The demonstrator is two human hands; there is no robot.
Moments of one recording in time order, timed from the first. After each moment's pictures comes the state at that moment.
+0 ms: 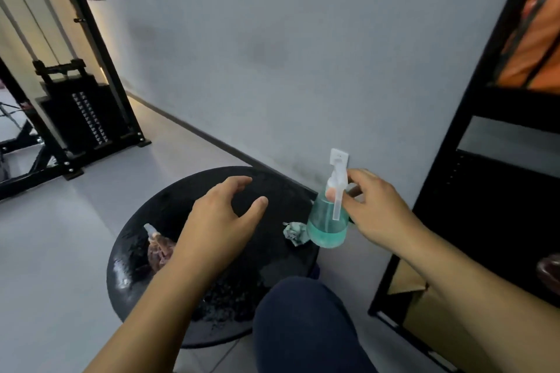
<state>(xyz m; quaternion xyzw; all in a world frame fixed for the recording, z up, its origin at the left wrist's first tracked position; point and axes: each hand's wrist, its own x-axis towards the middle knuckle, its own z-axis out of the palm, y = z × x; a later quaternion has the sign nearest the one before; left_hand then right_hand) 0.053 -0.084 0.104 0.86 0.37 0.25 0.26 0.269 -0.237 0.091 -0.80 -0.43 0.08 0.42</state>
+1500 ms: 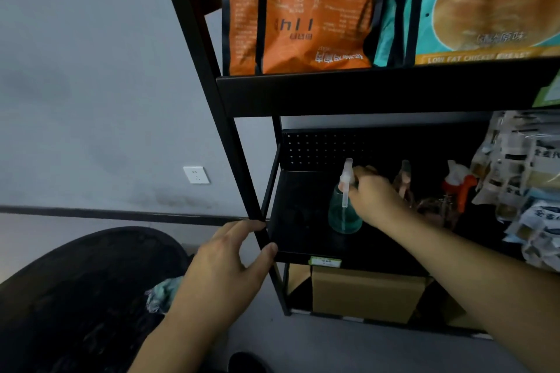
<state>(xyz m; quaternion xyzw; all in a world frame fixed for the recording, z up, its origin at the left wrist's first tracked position) 0.295 -0.224 0.053 0.95 0.08 0.08 0.27 0.487 -0.450 0.016 -0.97 -0.08 -0.01 0.21</state>
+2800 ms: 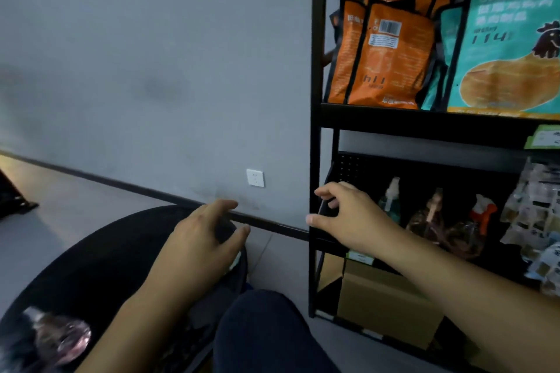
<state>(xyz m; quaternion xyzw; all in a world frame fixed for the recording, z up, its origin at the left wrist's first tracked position) 0.126 -0.159 0.122 0.93 0.18 0.21 0.23 0.296 -0.376 0.119 -0.89 -0.31 0.04 0.33</state>
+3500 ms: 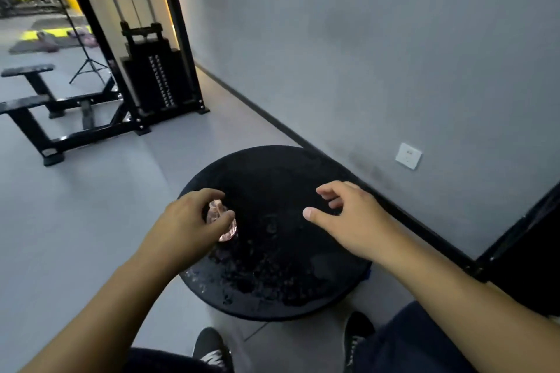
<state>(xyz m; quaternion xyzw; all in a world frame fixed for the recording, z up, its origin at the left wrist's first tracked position) -0.068 0.012 0.050 0.83 0.49 0.17 0.19 0.190 -0.122 0.047 -0.78 -0.50 0.18 0.32</state>
